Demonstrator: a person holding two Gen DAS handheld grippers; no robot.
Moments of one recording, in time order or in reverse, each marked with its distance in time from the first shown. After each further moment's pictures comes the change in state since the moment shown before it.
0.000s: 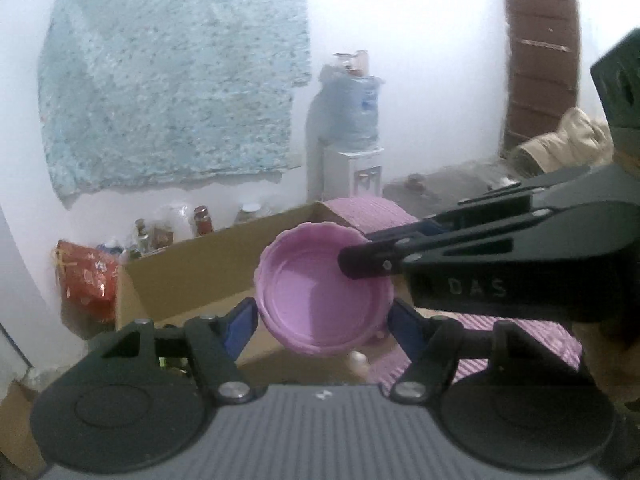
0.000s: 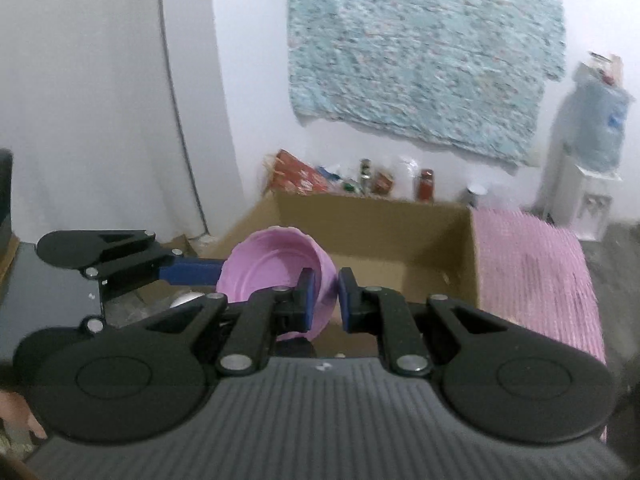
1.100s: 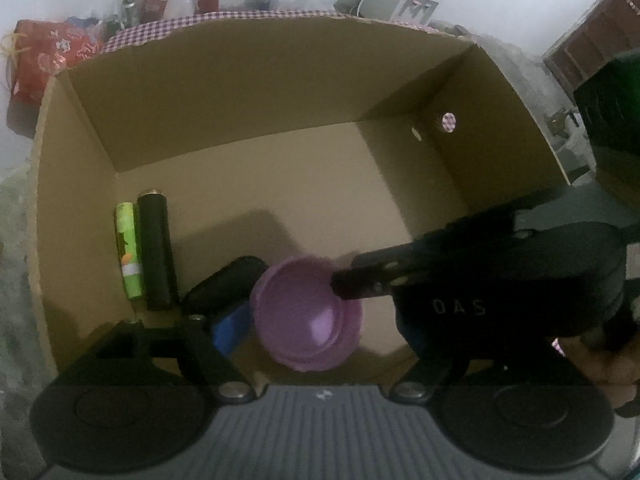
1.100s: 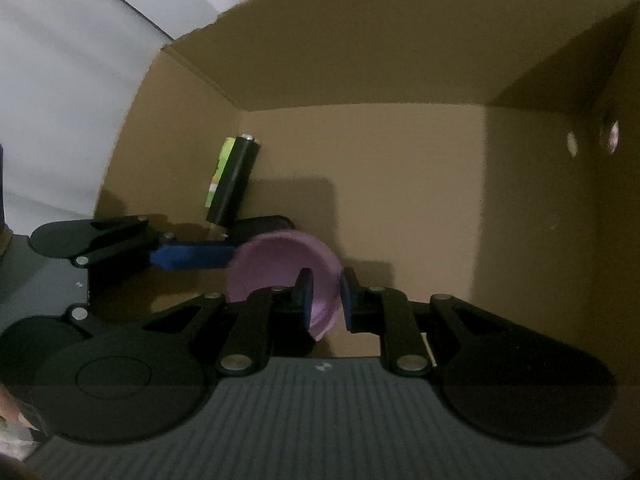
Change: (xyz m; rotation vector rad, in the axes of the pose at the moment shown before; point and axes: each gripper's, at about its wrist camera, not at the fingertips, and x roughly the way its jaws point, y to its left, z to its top) left arm 0.193 0.131 -0.003 -0.306 0.660 -0.152; right arm 0.272 -0.057 0.003 0.324 0.717 0.174
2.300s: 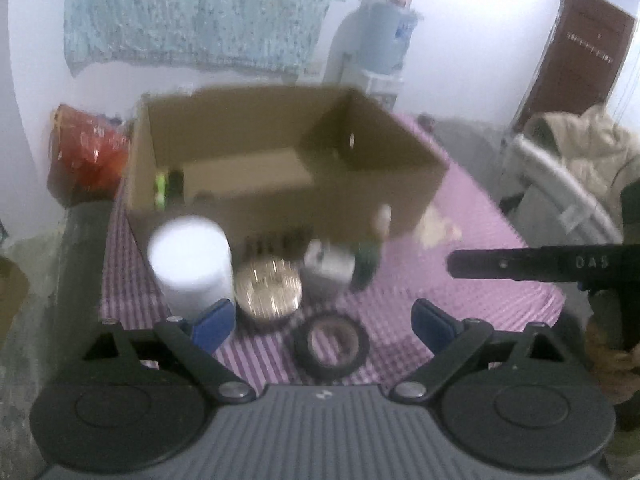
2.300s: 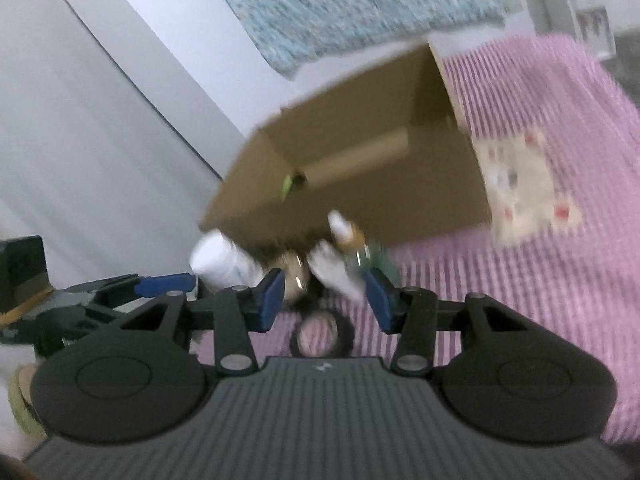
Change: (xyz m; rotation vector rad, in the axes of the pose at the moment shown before) left arm -0.086 -0.084 -0.199 0.098 -0.393 0.058; right arm -0.136 -0.032 -0.265 0.095 -0.544 0.112
